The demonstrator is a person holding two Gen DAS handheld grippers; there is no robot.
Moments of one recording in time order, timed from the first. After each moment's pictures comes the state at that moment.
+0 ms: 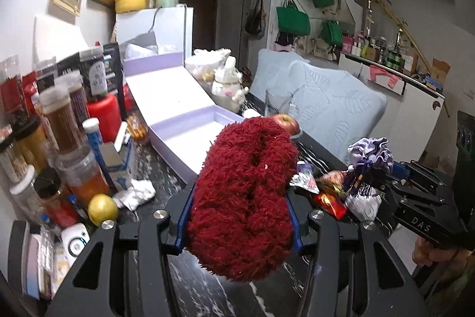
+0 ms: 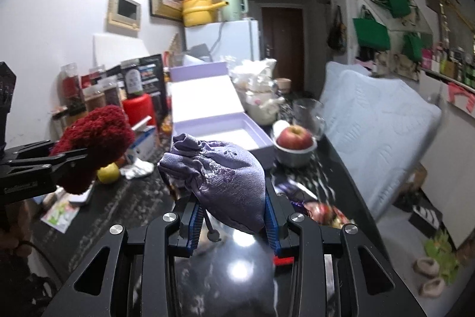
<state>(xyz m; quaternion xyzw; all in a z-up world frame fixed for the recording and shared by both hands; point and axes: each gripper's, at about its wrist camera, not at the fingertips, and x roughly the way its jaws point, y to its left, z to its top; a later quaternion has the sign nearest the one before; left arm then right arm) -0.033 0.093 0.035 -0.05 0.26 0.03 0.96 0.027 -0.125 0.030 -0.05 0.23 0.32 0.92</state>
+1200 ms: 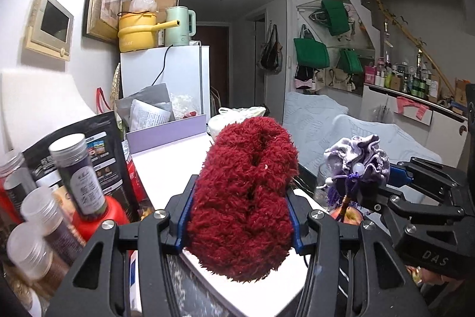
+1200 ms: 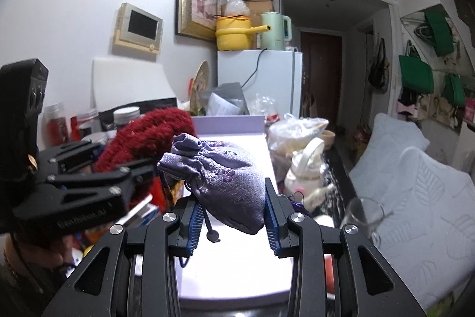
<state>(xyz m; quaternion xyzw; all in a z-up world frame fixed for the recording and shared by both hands) 0.134 0.185 0.099 -0.02 0.18 0.06 0.98 0.181 0.015 0.108 -0.07 0.16 0.39 0.90</state>
